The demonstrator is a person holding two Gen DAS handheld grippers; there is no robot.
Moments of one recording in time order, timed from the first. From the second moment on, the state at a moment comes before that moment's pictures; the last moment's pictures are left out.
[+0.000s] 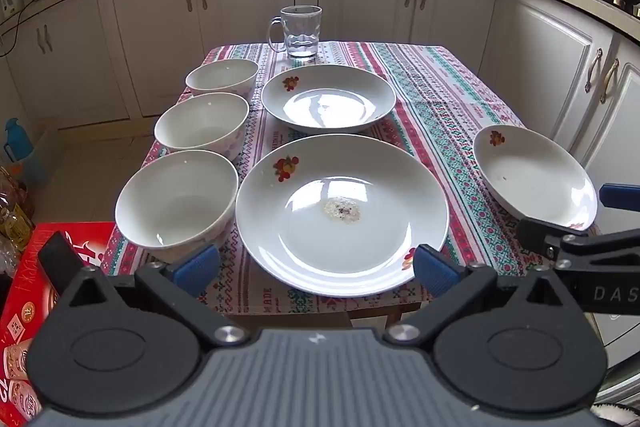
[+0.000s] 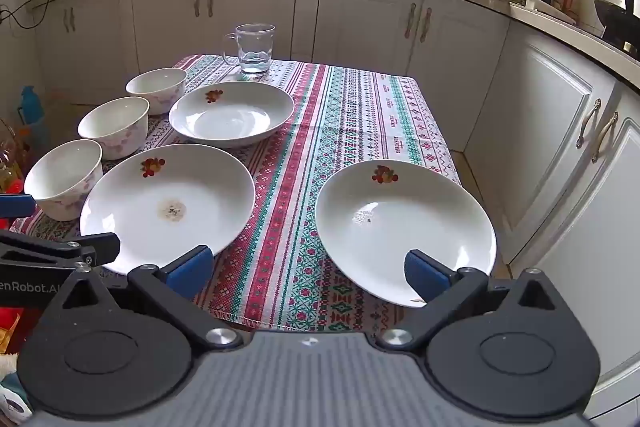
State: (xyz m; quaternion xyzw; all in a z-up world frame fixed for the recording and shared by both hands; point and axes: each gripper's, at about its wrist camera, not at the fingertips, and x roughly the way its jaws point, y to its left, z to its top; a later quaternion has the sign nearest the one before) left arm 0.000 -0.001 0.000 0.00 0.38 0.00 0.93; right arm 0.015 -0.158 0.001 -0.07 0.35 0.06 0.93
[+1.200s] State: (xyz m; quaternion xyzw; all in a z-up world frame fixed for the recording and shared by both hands) left arm 0.000 0.001 0.002 0.00 0.38 0.01 0.93; right arm 0.015 -0.157 0.002 -0.07 0.35 0.07 0.93
